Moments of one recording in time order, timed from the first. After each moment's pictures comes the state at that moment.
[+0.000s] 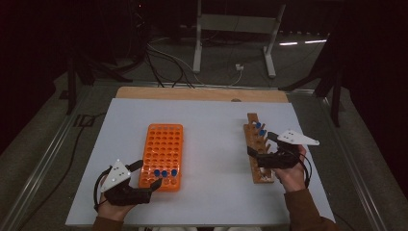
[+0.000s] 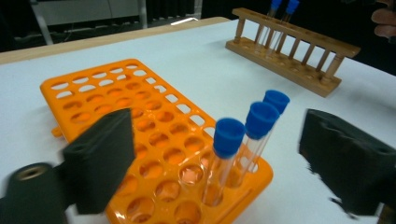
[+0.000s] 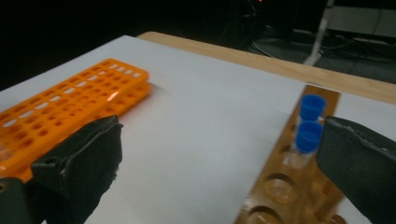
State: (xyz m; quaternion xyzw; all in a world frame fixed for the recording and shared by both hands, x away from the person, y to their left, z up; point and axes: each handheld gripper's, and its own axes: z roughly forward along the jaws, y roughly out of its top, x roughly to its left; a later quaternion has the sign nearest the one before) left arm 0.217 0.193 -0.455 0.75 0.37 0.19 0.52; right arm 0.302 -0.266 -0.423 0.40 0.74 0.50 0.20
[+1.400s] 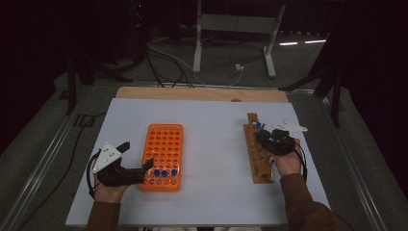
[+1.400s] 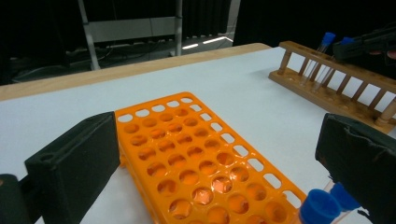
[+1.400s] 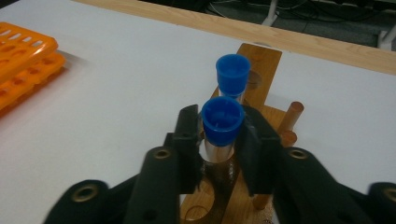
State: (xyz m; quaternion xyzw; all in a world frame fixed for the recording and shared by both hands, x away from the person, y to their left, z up) left arm 0.251 0.212 -0.438 0.71 0.41 0.24 0.52; right arm 0.354 -0.275 -0.452 0.47 0.75 0.41 0.23
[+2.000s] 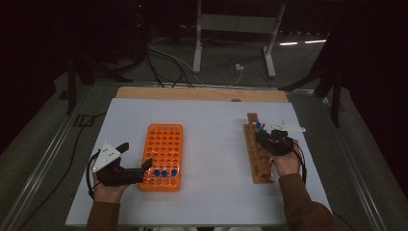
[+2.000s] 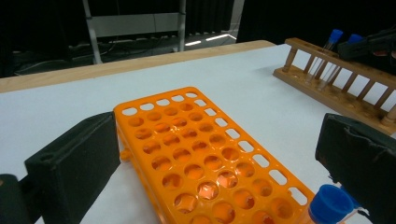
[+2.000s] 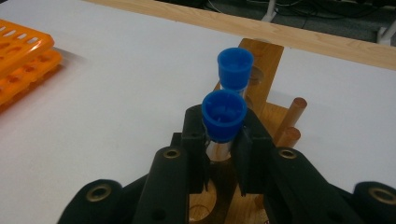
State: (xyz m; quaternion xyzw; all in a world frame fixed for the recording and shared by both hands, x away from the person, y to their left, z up) left arm 0.252 0.214 -0.441 0.71 0.42 0.23 0.51; right arm 0.355 -0.273 -0.455 0.48 0.75 0.40 0.23
